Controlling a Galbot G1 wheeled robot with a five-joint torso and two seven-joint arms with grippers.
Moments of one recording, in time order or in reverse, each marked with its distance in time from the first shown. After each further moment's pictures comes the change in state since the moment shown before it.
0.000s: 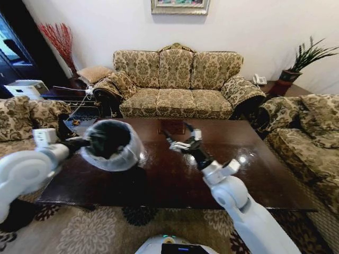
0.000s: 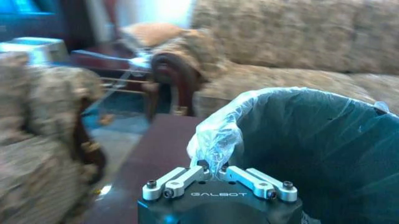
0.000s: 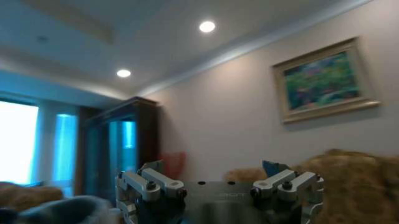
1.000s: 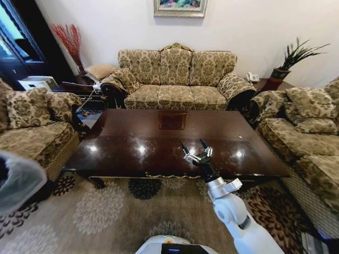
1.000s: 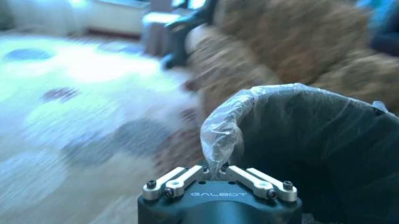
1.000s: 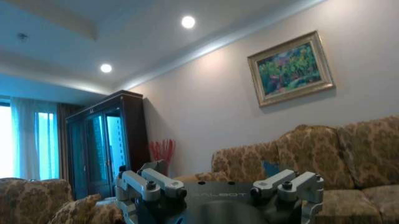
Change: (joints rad) left arm 0.119 -0.662 -0.268 0.314 0.114 -0.262 -0.212; right arm -0.165 0.038 -0.038 -0.084 -0.053 0.144 0.015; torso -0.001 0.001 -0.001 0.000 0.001
